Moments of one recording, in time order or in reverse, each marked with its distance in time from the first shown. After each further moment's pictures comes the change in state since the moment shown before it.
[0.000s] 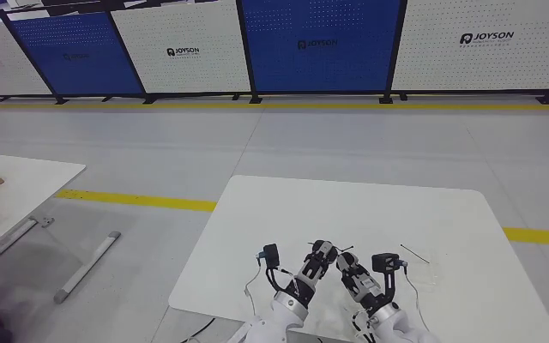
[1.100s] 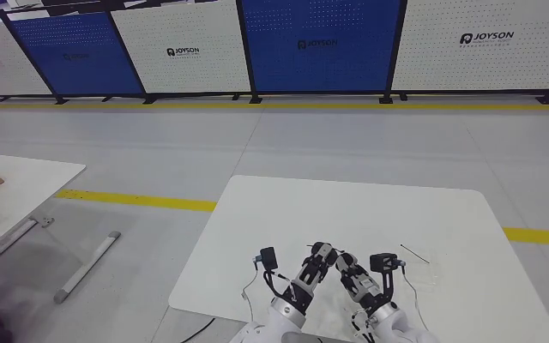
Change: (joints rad) left arm 0.046 0.013 -0.001 -0.043 0.022 -0.066 -0.006; right arm 0.012 0.001 -0.009 0.020 -0.008 0.002 0.001
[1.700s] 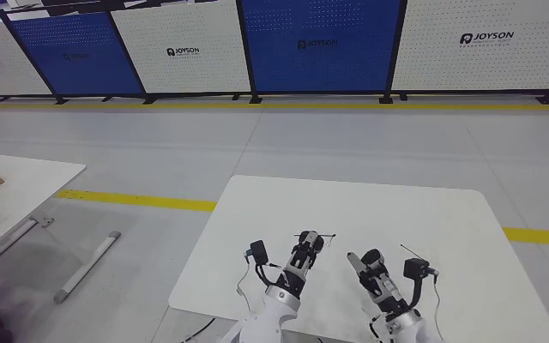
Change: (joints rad) left arm -0.054 -0.010 -0.032 0.027 -0.074 0.085 0.102; right arm -0.119 0.022 0.141 -0.090 0.174 -0.147 -0.110
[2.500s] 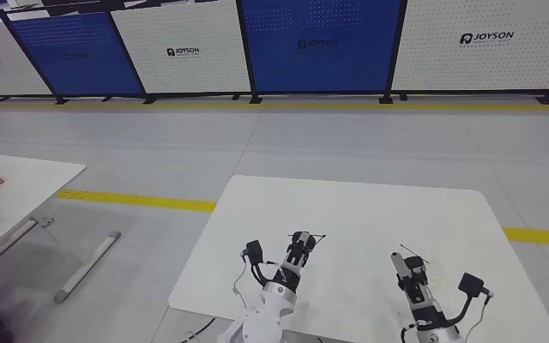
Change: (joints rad) left arm -0.026 -0.004 -0.009 0.070 0.034 0.050 0.044; right arm -0.107 0.031 0.103 -0.116 0.205 0.003 -0.066
